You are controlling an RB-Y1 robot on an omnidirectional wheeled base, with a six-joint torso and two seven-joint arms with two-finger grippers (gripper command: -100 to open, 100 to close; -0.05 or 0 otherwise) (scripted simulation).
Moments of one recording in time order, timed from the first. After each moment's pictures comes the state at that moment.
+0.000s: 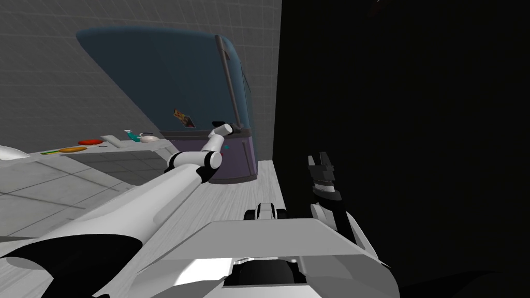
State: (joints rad) left arm -1.35 0.49 0.25 -0.56 0.51 0.48 0.45; right arm 0.54 -0.05 -0.07 -2.29 0.08 -0.55 -0.15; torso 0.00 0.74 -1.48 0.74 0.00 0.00
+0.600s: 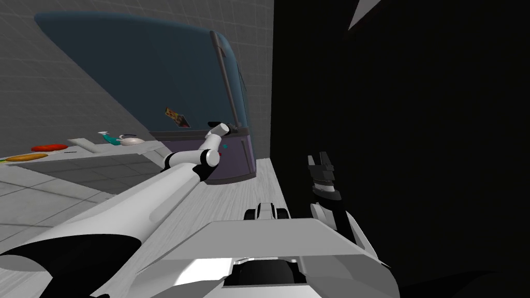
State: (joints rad) left arm -1.37 0.51 0.34 -0.51 0.51 0.47 0.35; right arm 0.54 -0.05 -0.07 -2.29 0.08 -0.55 -0.15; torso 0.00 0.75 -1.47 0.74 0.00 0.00
